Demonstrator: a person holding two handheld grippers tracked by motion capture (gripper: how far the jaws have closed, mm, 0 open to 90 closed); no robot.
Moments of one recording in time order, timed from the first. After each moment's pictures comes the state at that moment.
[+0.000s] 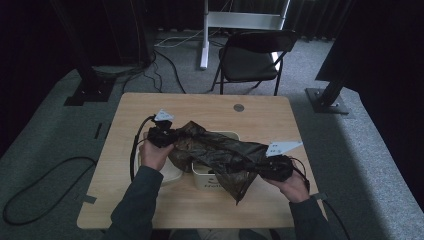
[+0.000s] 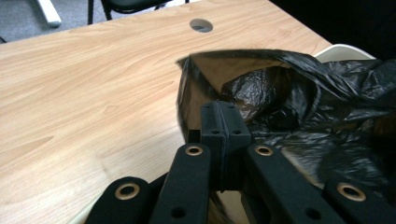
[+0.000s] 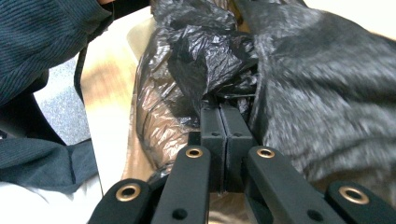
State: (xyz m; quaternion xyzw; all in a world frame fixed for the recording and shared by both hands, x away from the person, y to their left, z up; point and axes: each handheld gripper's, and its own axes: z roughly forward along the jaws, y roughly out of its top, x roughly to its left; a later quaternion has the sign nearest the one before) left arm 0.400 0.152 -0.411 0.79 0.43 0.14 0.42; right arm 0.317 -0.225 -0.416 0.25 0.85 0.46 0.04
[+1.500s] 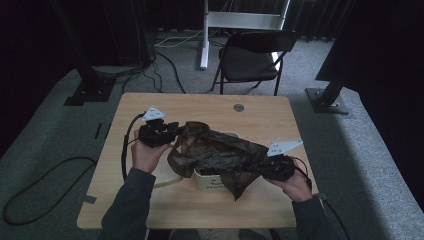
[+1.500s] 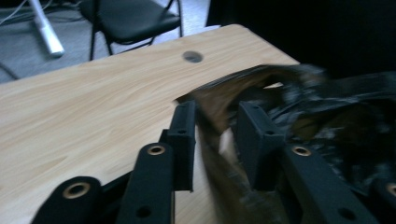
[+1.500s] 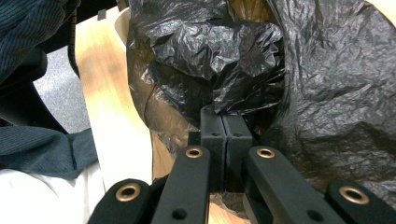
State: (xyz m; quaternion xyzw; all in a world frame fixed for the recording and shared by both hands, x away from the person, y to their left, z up) left arm 0.375 0.158 -0.374 0.78 0.38 0.16 0.47; right arm 0.321 -0.231 -0.420 0.26 0.86 0.44 0.03
